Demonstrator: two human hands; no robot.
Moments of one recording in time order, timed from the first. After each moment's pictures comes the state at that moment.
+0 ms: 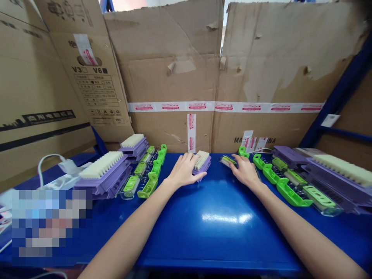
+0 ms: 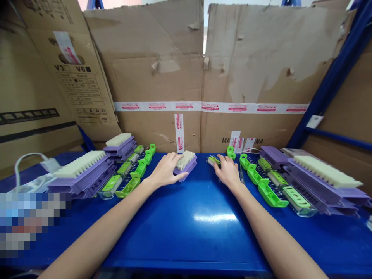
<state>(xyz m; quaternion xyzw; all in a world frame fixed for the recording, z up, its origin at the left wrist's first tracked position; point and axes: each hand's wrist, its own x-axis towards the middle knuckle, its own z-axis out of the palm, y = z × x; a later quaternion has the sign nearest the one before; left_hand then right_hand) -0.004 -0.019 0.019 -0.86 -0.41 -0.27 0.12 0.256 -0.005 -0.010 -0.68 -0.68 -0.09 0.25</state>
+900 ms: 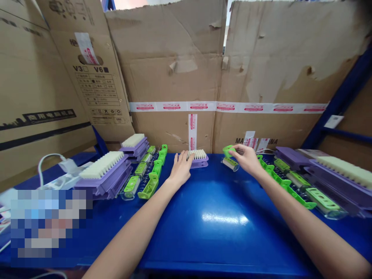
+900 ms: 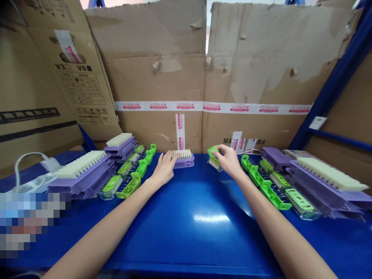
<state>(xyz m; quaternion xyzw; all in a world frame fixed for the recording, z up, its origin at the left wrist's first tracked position) -0.011 0.005 -0.008 -0.81 -0.53 -0.19 0.15 0.253 0.011 0.031 -0.53 -0.67 0.14 0.50</state>
